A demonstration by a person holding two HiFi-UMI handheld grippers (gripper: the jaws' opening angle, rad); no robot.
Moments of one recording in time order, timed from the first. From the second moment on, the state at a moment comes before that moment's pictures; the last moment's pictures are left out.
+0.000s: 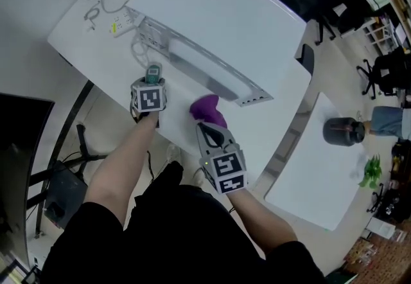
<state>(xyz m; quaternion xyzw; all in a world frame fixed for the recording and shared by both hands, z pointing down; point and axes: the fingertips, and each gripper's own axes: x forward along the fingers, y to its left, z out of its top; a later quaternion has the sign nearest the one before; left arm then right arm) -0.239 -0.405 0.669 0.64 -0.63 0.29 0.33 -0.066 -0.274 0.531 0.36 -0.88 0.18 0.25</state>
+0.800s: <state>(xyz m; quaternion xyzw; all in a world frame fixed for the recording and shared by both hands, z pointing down) -0.179 -0.329 0.598 0.77 -0.53 0.30 0.20 -0.030 -0.323 0.662 0.36 -0.82 0.14 0.43</state>
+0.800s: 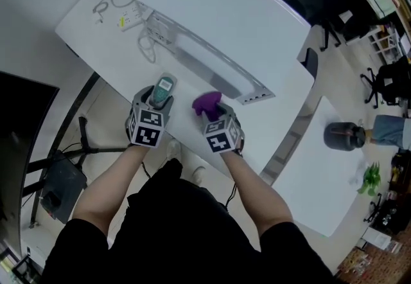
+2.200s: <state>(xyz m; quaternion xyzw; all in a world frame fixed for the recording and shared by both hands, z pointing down) -0.036 -0.086 0.453 0.80 -0.47 0.36 -0.11 -0.010 -0.132 0.416 0.28 -0.92 -0.03 0.28</state>
